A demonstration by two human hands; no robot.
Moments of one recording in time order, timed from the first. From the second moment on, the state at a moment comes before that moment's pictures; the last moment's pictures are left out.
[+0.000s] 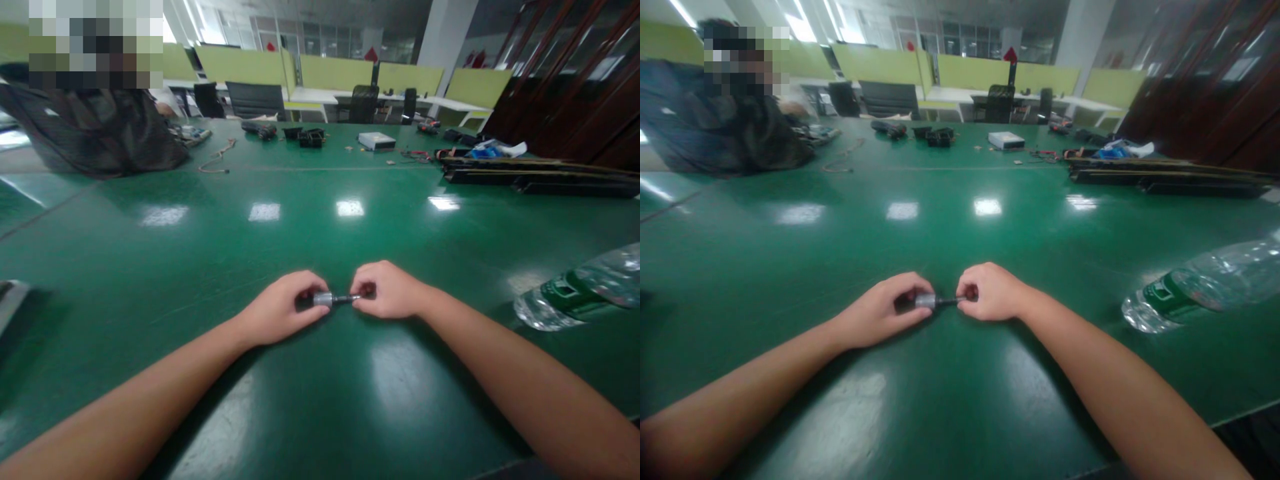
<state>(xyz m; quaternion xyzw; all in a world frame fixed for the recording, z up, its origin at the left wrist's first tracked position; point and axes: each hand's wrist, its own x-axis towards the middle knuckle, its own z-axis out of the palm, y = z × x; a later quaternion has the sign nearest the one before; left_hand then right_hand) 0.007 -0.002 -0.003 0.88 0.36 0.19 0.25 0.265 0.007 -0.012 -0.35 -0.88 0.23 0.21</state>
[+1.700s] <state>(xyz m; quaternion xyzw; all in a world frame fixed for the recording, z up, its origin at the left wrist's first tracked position) 0.008 -0.002 -0.002 0.88 0.36 0.19 0.25 0.252 0.000 -0.015 -0.30 -0.90 0.20 0.24</state>
